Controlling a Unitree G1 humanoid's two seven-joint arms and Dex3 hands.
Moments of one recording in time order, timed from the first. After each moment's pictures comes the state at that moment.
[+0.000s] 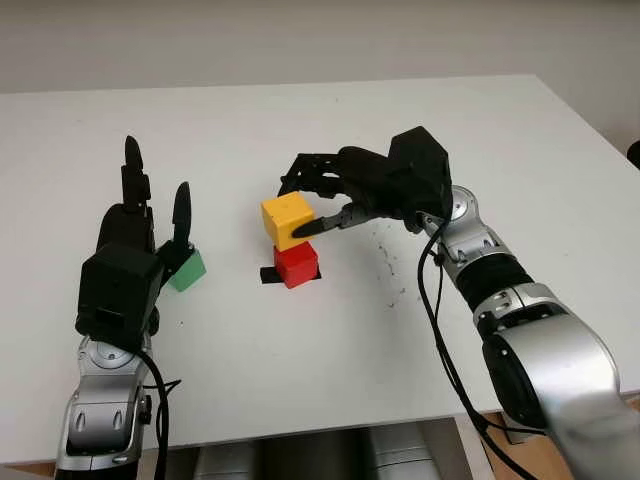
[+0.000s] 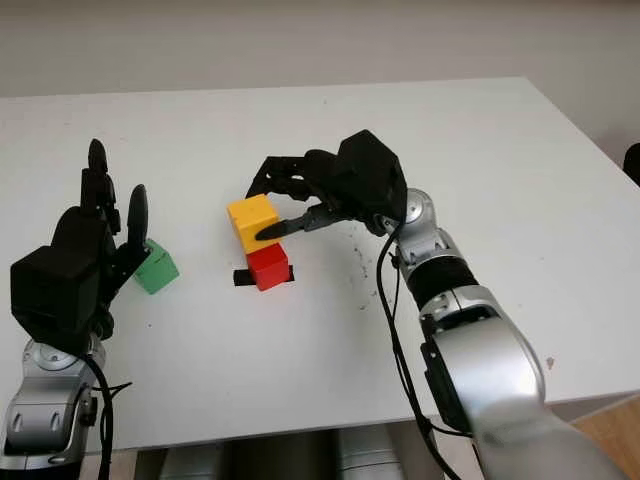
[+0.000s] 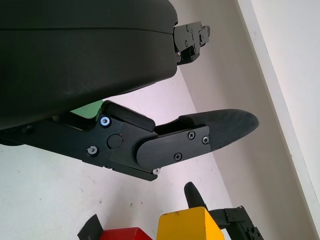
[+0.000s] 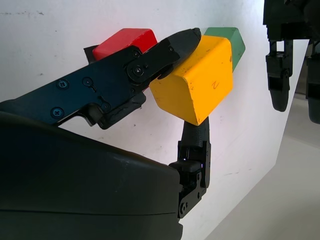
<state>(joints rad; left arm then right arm) -0.12 0.20 0.15 -0.29 0.15 0.27 0.05 -1.03 -0.23 0.12 1.10 -0.09 -0.31 0.66</state>
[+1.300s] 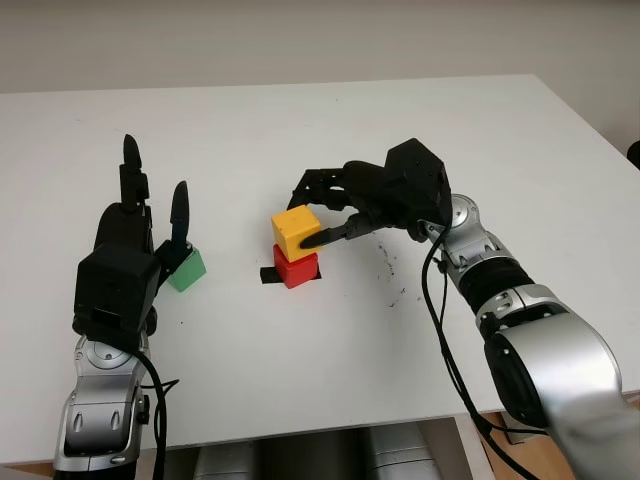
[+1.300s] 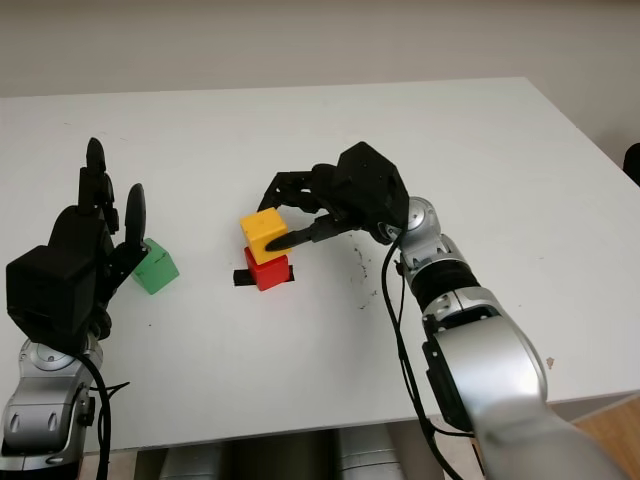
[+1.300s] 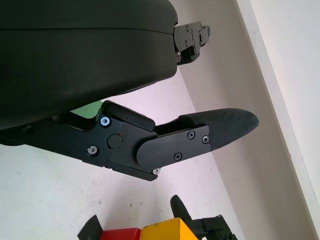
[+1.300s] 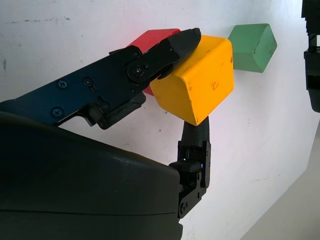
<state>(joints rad) -0.12 0.20 0.16 -0.30 0.16 0.28 0.04 -1.03 -0.23 0.13 1.16 -0.16 -0.31 0.64</state>
